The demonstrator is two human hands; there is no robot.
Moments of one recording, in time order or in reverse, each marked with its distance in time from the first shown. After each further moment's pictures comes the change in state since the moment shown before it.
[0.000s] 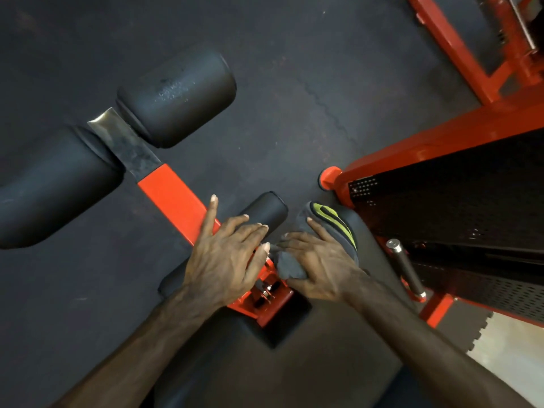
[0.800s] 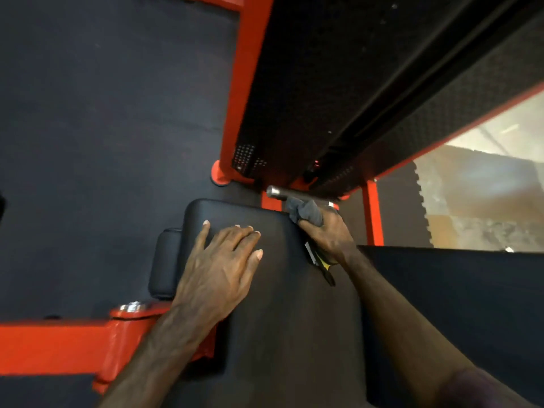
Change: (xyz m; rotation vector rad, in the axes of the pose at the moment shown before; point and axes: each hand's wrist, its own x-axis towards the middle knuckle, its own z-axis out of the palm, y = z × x) left_hand 0.064 0.160 0.041 -0.090 -0.256 0.585; right_hand -0.193 0.084 0.111 0.988 0.780 1.212
